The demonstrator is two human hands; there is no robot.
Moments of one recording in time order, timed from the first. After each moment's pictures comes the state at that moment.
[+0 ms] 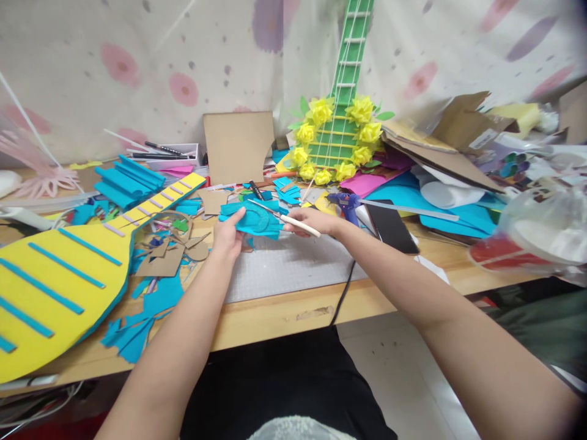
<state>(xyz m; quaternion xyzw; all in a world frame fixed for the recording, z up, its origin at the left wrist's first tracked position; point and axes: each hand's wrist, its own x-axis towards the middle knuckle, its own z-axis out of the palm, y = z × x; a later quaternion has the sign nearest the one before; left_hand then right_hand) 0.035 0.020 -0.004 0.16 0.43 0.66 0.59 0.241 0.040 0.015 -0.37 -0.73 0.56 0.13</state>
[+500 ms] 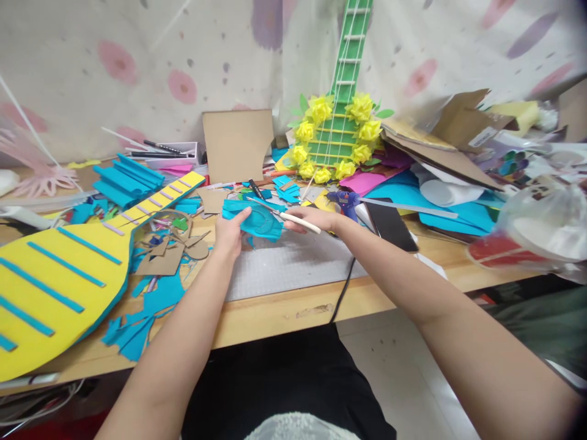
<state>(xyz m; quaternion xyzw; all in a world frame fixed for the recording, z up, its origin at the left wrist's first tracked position) 0.037 0.017 -0.005 0.26 0.45 0.65 0.55 0.242 0.040 0.026 -0.35 -0.80 0.47 0.09</state>
